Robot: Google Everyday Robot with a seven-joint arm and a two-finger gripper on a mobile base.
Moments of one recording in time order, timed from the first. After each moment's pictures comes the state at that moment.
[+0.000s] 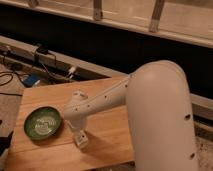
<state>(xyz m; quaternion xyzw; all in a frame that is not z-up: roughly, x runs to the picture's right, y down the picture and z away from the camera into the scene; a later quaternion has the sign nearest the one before) -0.146 0.231 0.789 -0.33 0.08 0.43 0.84</state>
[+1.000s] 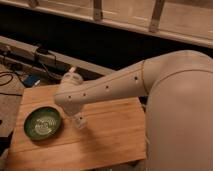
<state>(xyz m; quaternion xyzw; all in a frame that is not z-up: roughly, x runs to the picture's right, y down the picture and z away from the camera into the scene) -0.171 0.119 0.725 -0.24 0.03 0.38 0.89</state>
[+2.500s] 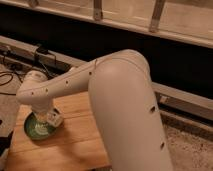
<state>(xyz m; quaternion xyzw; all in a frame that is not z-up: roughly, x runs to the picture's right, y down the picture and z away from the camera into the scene) -0.304 0.129 0.738 -0.28 -0.02 0.22 0.93</state>
